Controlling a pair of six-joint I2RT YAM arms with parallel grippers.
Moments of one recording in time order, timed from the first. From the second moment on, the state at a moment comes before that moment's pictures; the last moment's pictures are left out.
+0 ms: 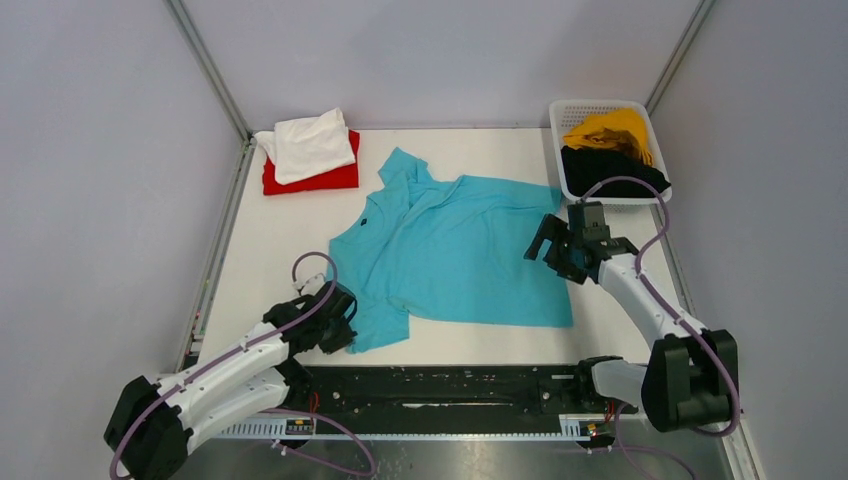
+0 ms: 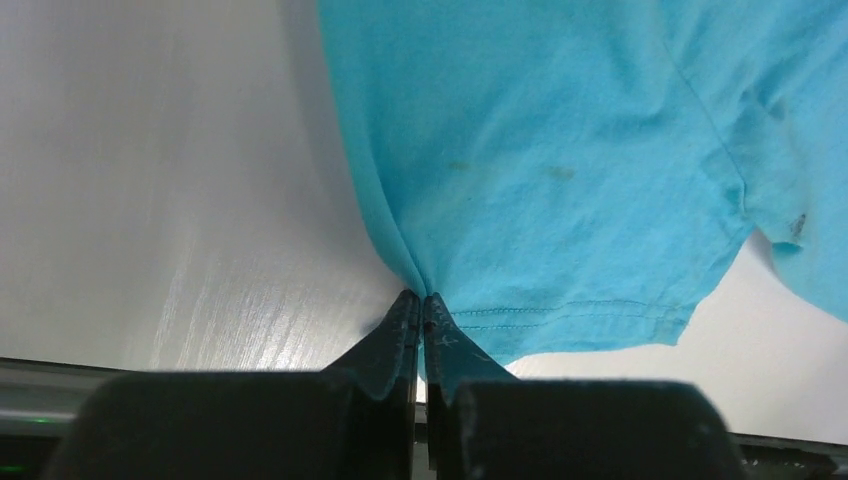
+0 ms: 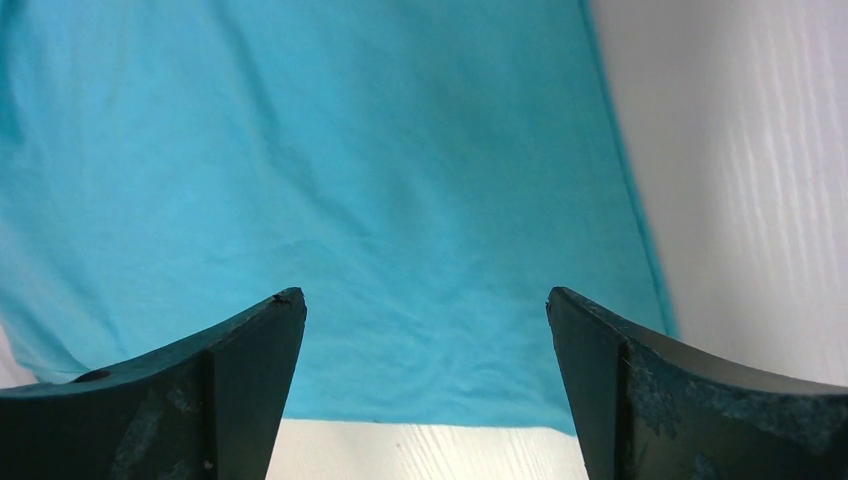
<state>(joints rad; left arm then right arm) -0.69 0.81 0.37 -0.76 -0.18 -1.16 0.16 1.25 0.79 -0.51 -0.05 0.60</state>
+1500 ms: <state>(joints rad) -0.76 0.49 0.36 -0.82 -0.01 -1.06 0.12 0.51 0.45 -0.98 -0.02 0.84</state>
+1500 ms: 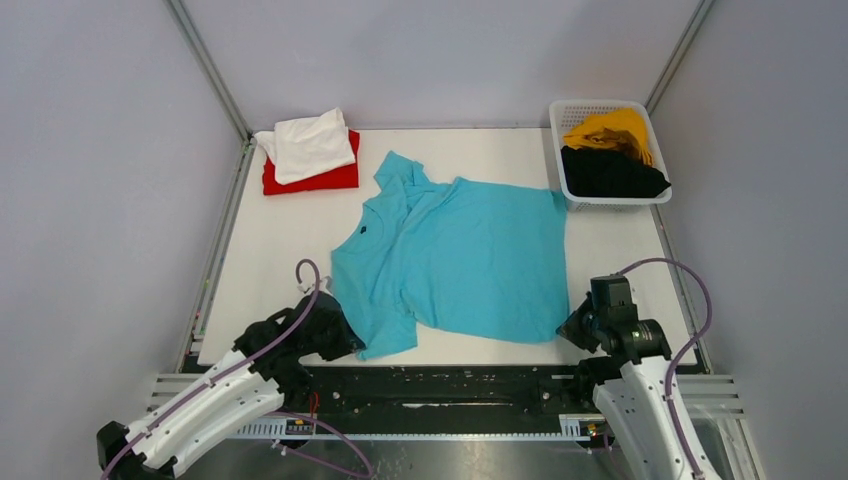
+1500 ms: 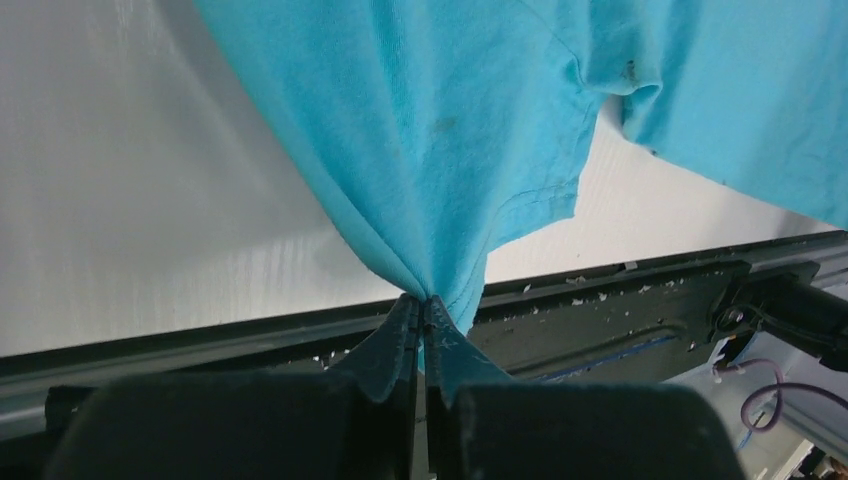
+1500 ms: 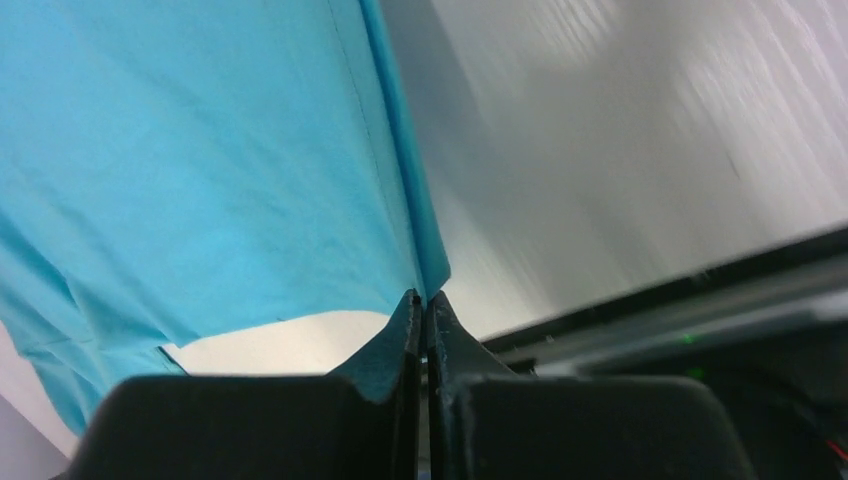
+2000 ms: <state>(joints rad) -0.78 0.35 0.43 -0.97 0.01 -1.10 0.12 0.38 0.54 -1.17 -0.01 0.85</state>
